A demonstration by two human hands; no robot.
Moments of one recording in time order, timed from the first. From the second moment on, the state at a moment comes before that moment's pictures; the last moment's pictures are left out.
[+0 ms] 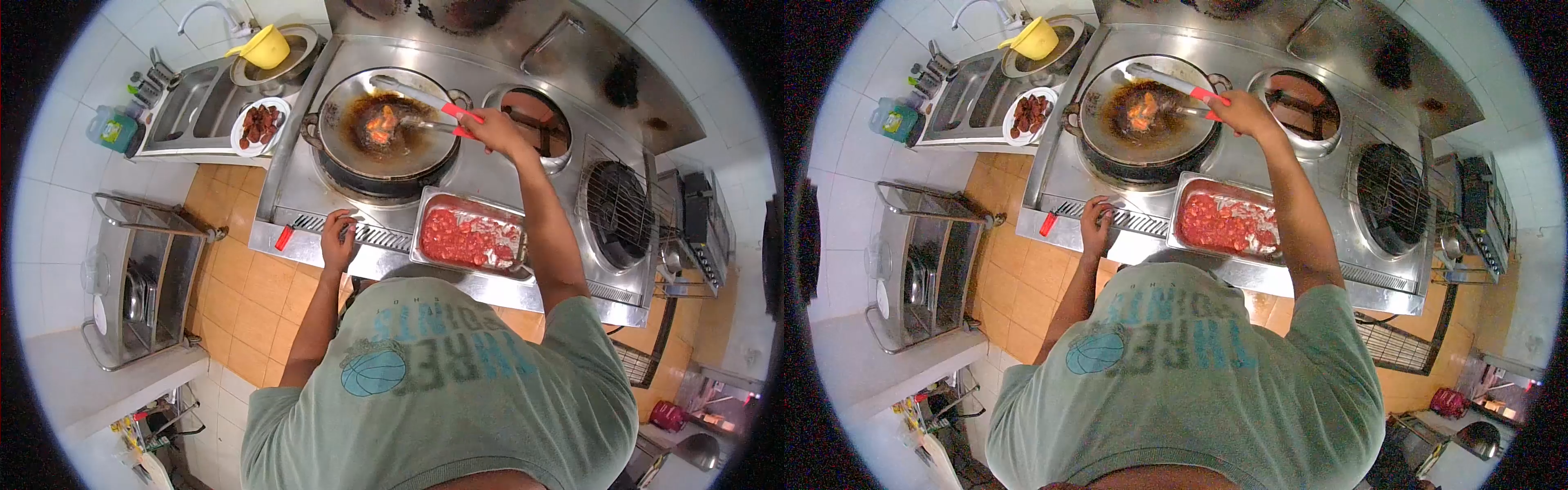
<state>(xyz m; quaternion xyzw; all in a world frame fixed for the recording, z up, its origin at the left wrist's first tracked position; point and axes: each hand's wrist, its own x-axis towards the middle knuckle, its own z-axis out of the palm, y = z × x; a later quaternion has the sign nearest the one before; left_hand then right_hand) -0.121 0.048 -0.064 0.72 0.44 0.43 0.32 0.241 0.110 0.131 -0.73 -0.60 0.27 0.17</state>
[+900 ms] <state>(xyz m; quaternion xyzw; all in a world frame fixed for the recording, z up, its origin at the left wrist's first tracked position) -0.124 0.051 -0.078 0.70 0.43 0.45 0.36 0.207 0.140 0.203 -0.73 -0.62 0.26 0.05</state>
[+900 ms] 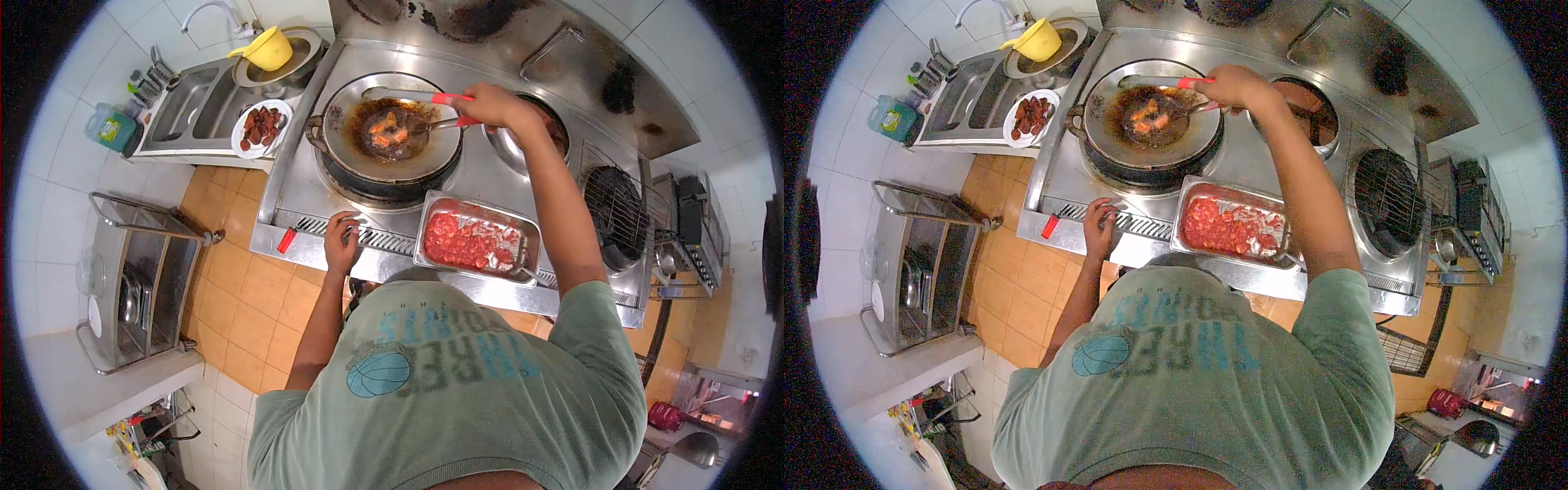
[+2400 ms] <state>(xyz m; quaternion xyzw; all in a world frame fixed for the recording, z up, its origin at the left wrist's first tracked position) -0.113 -0.158 -0.076 0.62 0.52 0.49 0.32 0.300 -0.366 -0.028 -0.74 -0.58 0.05 0.34</state>
